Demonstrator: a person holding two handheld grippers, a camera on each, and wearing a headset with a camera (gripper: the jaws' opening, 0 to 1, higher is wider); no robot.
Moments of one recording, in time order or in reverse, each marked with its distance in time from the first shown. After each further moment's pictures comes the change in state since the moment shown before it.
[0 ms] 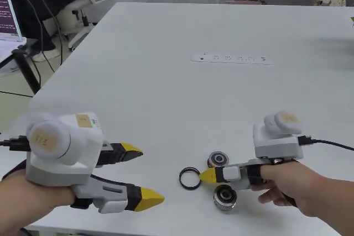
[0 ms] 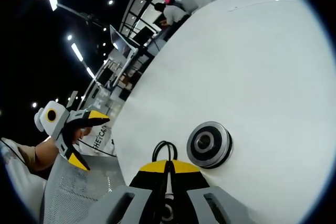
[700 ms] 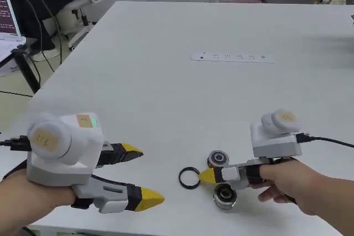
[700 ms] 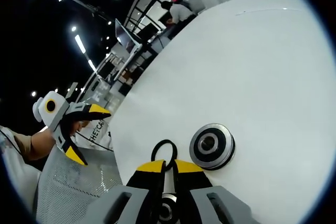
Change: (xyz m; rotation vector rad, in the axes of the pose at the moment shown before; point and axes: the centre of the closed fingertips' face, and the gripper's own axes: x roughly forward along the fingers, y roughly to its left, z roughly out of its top) left arm 0.001 -0.001 -0.002 -0.001 0.009 -0.004; right arm 0.002 0.003 -0.001 -0.118 0.023 -0.015
